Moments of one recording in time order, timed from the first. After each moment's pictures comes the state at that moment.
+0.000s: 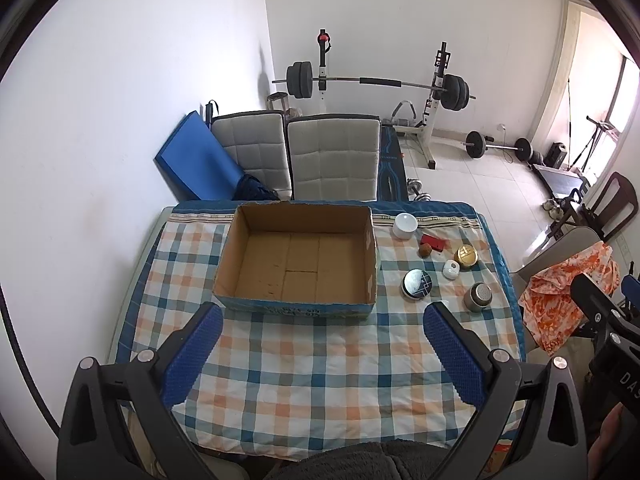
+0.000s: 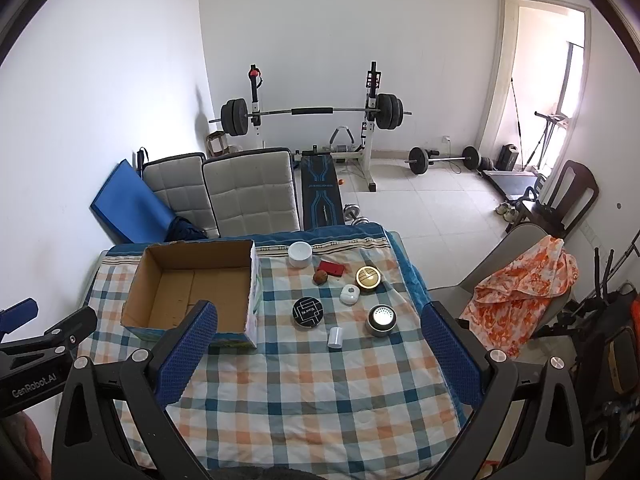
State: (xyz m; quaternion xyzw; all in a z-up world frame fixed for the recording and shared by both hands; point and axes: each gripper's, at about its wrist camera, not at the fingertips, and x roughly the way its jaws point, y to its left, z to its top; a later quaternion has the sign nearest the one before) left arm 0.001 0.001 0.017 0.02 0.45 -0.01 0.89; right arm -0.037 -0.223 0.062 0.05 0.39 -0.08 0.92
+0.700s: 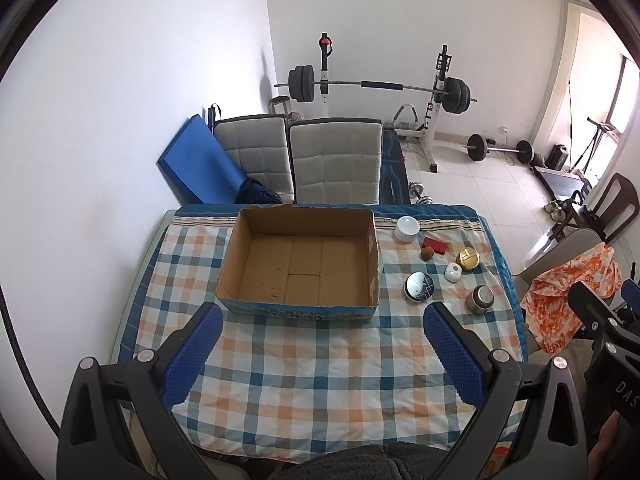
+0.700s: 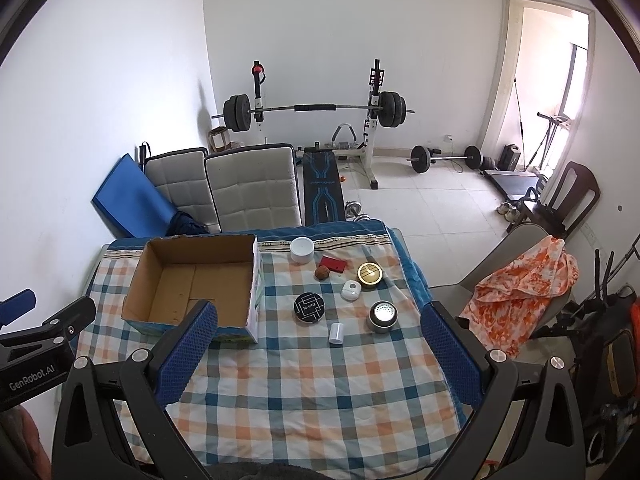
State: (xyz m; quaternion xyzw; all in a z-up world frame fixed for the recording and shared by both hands) left arm -0.001 0.006 0.015 0.02 0.44 -0.01 0.90; right arm -0.041 -0.221 0.059 0.05 0.39 -0.08 0.92
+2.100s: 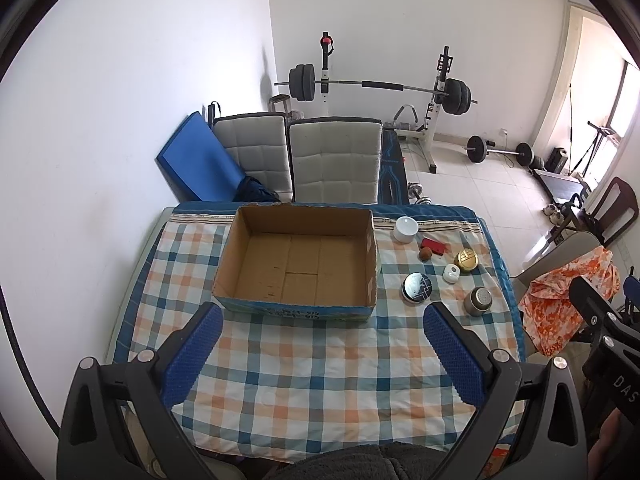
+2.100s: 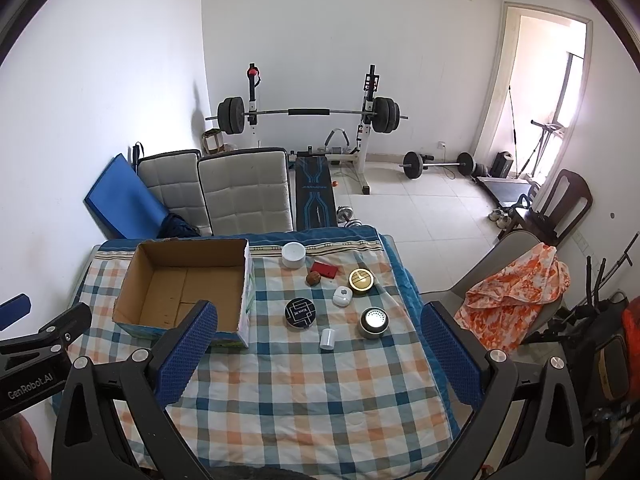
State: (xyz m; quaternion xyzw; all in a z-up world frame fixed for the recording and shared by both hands) left arm -0.007 0.001 0.008 0.01 0.44 -0.01 0.90; right arm -0.037 -0.221 0.063 0.04 0.39 -0.09 0.92
